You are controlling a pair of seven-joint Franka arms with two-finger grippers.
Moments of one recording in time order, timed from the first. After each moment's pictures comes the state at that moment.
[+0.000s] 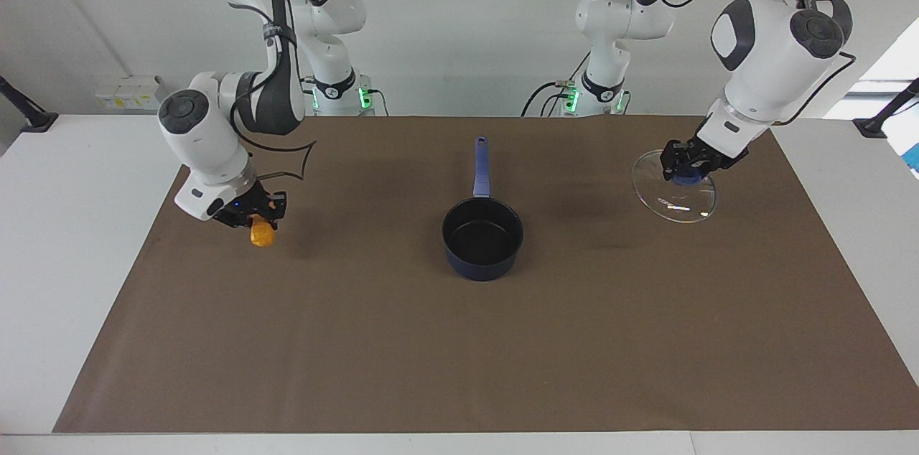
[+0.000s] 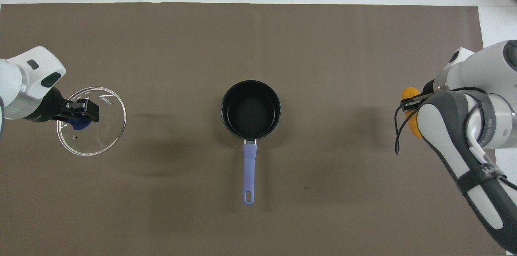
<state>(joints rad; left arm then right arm) -0.13 -0.01 0.09 -1.88 -0.05 1.78 0.01 0.05 0.15 -0.07 -1.90 -0.02 1.99 -0.22</state>
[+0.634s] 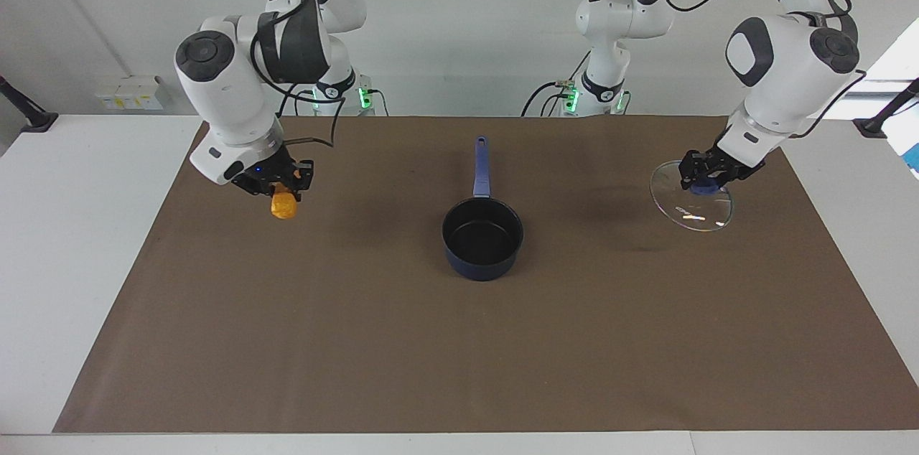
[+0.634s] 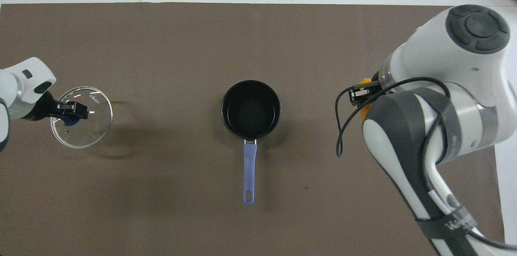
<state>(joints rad) -0.01 0.10 0.09 -1.99 -0.05 2.05 0.19 0.33 0.15 -0.06 -1.66 -0.01 1.75 0.19</state>
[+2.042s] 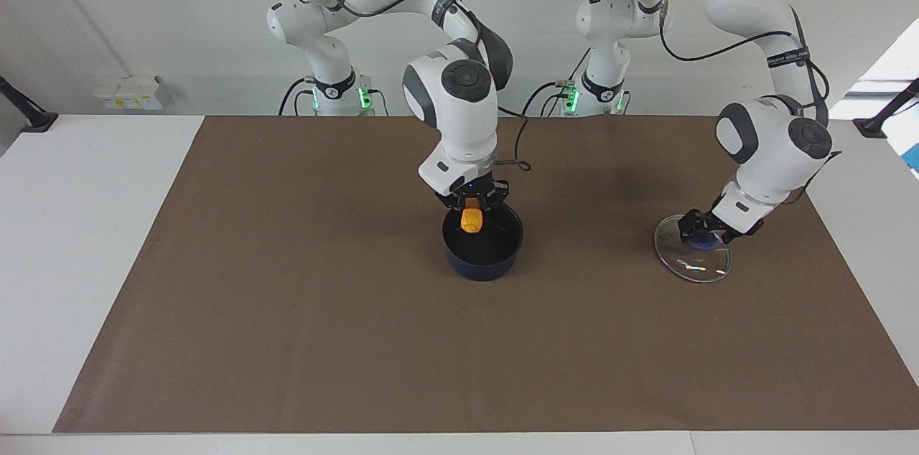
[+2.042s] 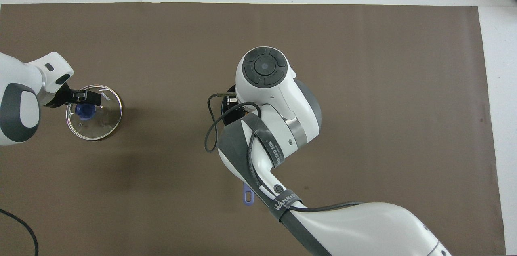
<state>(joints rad) 0.00 0.24 0.07 -1.92 -0.05 2.21 0.20 0.61 0.55 -0.03 -1.42 0.07 2.02 0.61</state>
